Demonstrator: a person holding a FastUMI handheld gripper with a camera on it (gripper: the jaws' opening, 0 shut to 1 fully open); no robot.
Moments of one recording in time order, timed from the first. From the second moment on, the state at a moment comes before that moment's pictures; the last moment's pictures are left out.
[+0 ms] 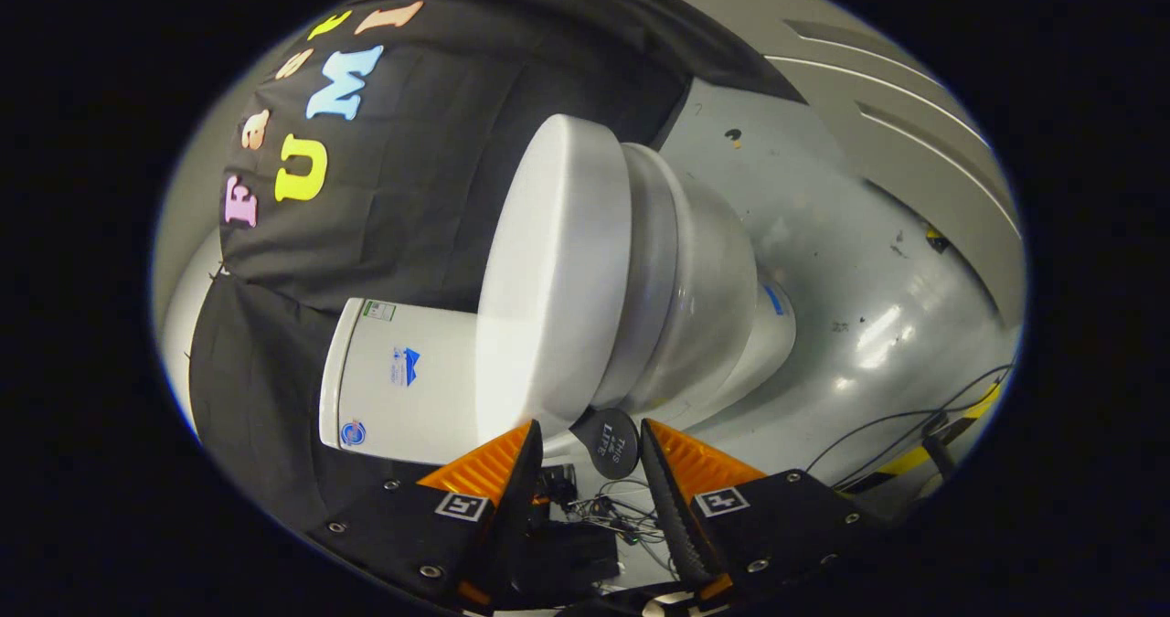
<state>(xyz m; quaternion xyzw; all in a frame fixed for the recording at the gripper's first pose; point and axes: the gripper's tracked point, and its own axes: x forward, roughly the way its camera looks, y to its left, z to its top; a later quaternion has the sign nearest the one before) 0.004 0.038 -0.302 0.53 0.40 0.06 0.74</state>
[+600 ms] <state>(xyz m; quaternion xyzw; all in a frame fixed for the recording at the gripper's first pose) 0.004 0.040 -0.317 0.59 0.40 0.04 0.70</state>
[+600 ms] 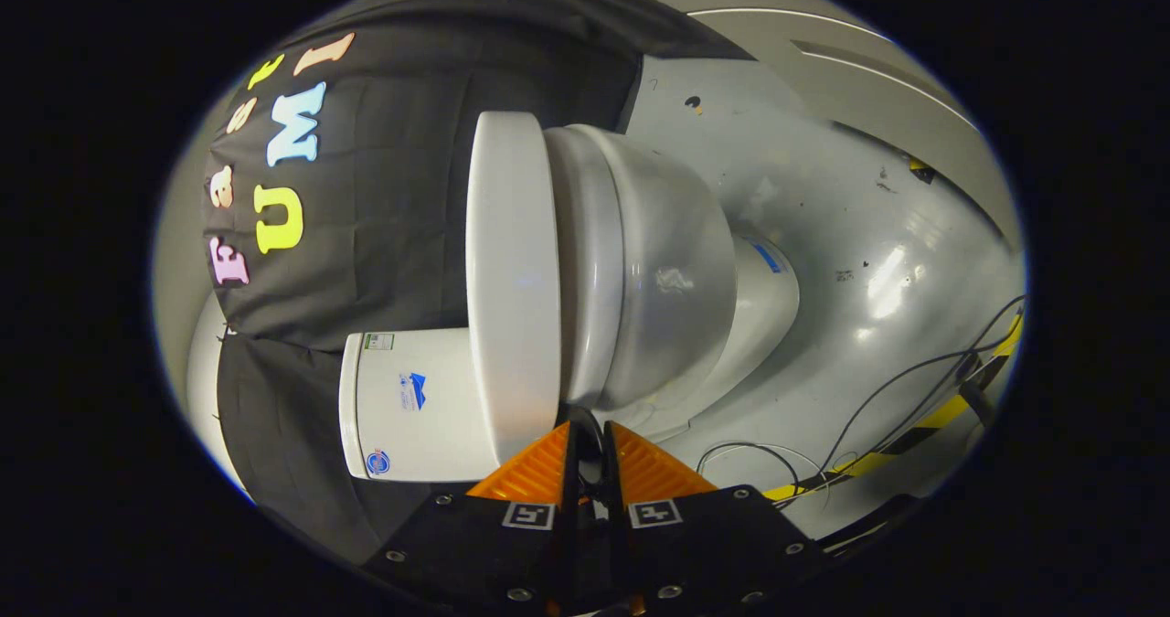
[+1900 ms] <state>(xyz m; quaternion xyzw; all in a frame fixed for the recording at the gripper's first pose) 0.016 0.049 -0.245 0.48 0.37 -0.03 0.79</state>
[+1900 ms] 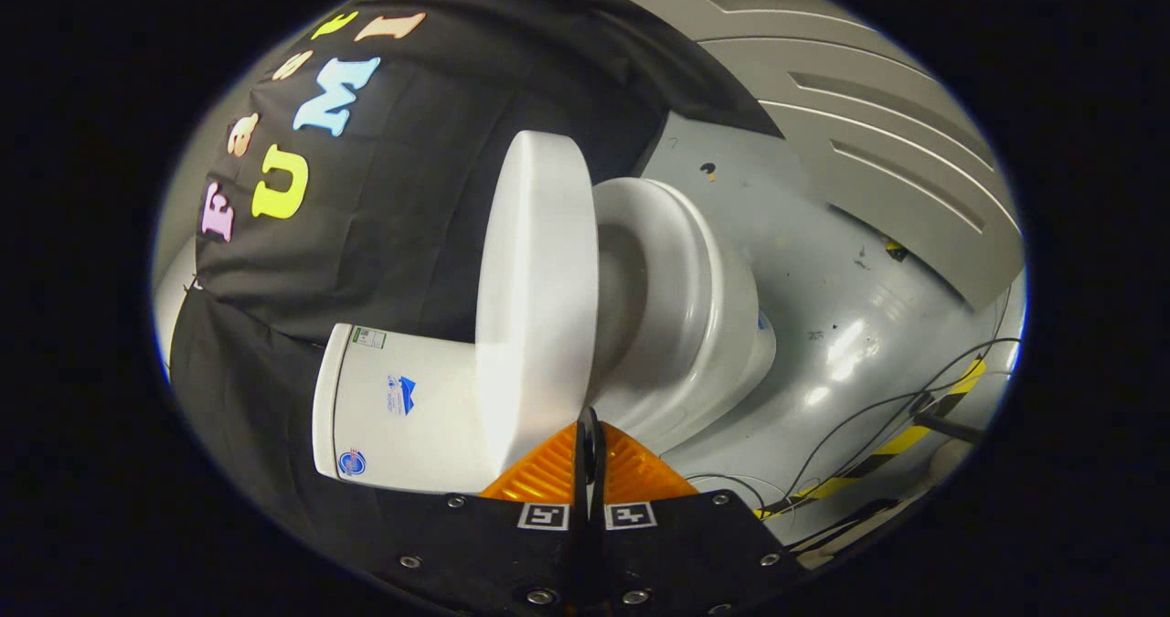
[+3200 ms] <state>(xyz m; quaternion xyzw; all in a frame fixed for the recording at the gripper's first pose) 0.032 0.095 -0.148 0.30 0.30 -0.02 0.90</state>
